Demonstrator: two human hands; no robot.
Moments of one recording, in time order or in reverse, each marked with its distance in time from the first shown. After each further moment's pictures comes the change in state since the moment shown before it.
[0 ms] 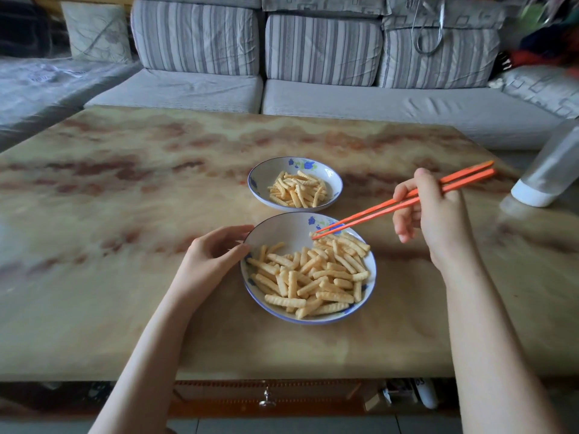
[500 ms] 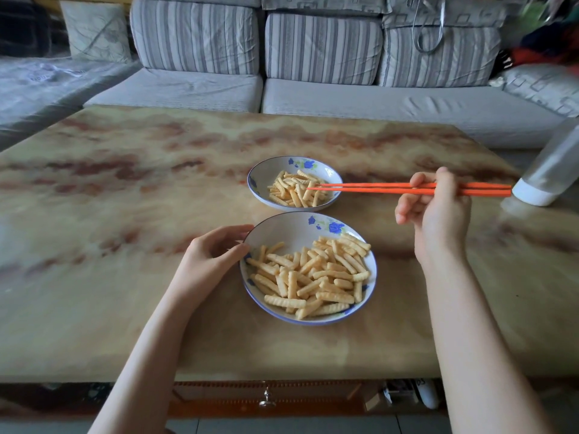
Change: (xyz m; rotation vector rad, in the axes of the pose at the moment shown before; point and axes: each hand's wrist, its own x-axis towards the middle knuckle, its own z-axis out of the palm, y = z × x) left_hand 0.002 0.000 0.000 0.008 0.004 -0.011; right_hand 0.006 0.002 0.014 0.403 0.251 0.060
